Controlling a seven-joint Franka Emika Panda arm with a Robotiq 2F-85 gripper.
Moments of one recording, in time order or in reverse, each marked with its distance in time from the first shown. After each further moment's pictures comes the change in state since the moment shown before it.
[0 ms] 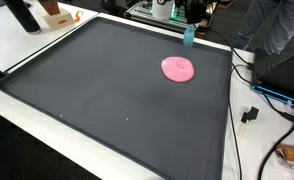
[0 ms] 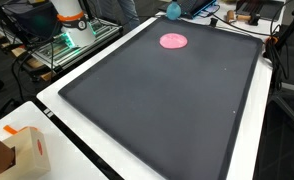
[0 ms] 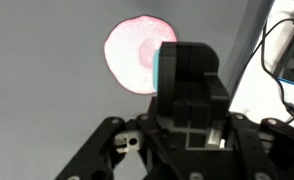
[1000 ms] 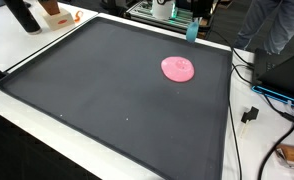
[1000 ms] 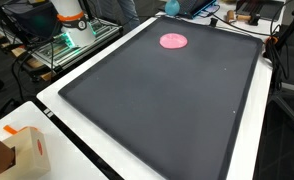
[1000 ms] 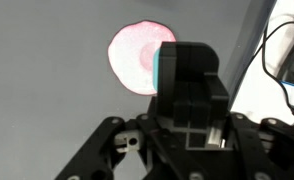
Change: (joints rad) arm 0.010 -0.031 0.040 0.009 -0.082 -0.040 0.118
